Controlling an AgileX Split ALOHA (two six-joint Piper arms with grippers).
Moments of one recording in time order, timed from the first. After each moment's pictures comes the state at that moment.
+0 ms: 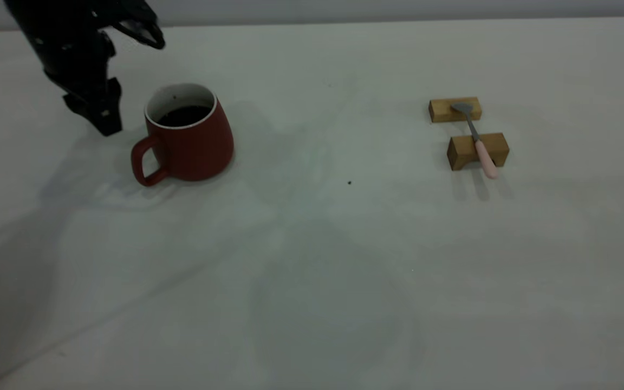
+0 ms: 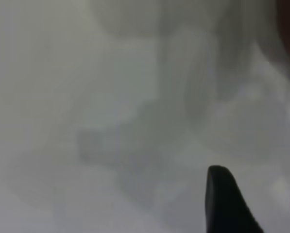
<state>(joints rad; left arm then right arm) -0.12 2.35 -1.52 0.02 0.55 0.86 -0.03 0.02 -0.47 0.10 1.14 -0.12</state>
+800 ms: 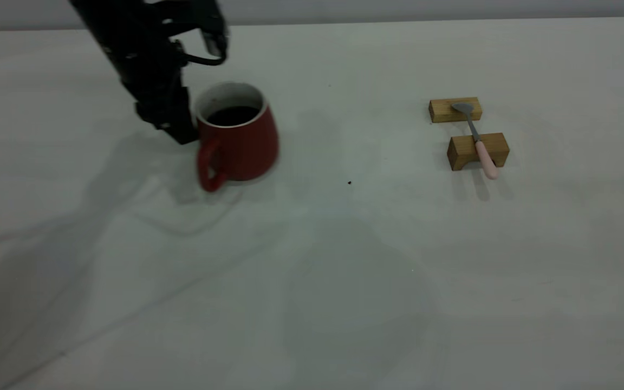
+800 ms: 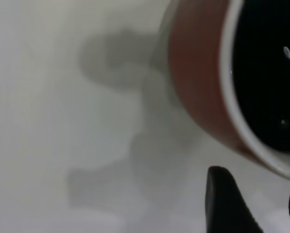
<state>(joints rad) -0.25 2.38 -1.54 -0.24 0.53 1.18 -0.03 0.02 -0.47 0.10 1.14 -0.12</state>
